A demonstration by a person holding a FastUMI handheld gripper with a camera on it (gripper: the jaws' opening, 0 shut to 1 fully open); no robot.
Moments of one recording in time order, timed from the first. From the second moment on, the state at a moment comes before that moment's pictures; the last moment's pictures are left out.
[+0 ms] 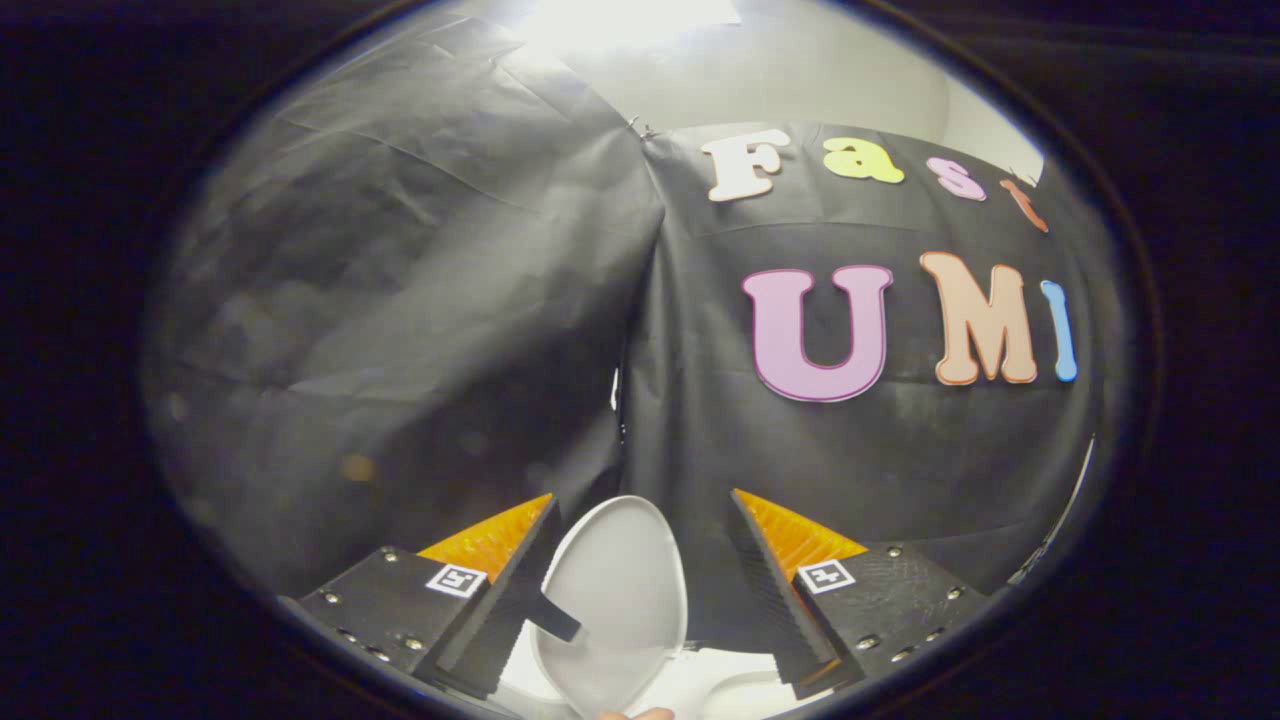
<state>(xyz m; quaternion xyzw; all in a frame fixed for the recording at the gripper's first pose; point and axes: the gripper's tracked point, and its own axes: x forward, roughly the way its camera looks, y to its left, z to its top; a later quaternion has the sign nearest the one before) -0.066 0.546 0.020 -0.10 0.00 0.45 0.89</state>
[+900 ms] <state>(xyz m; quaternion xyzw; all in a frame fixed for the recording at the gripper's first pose) 0.055 0.279 0.064 -0.12 0.01 0.24 0.96</state>
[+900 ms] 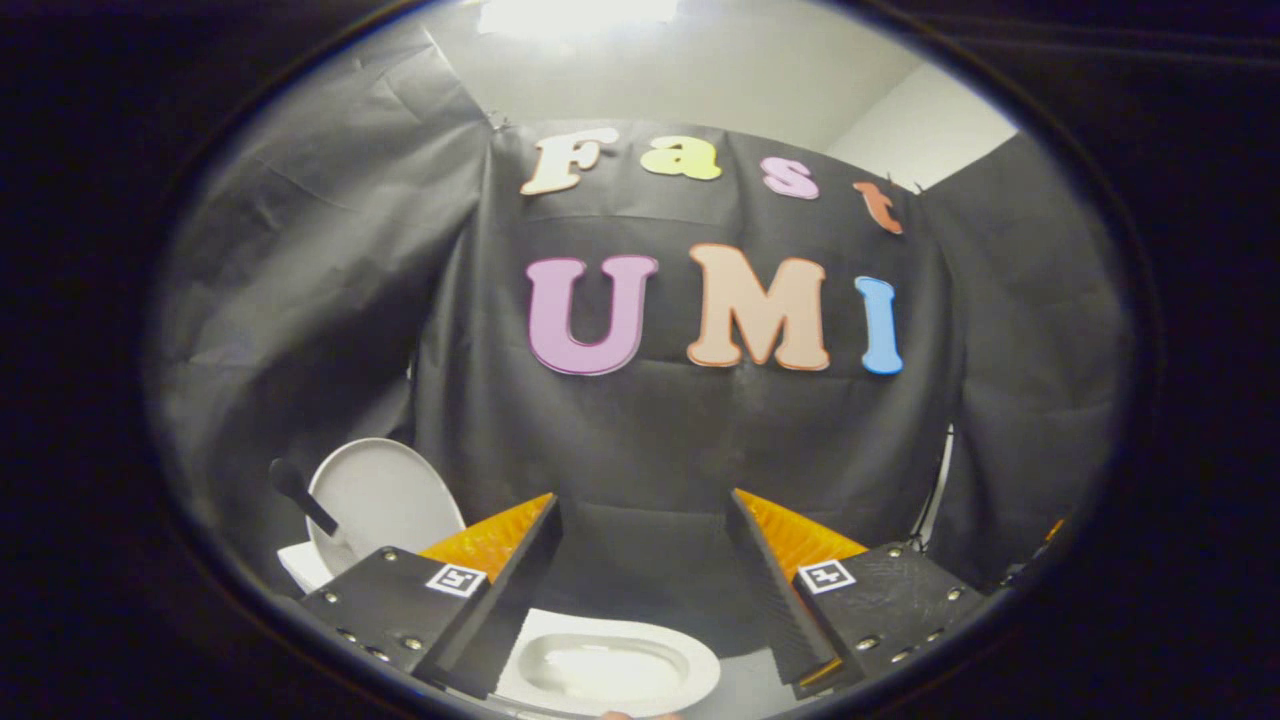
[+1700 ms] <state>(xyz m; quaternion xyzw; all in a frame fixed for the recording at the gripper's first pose) 0.054 0.110 -0.036 -0.12 0.19 0.18 0.96</state>
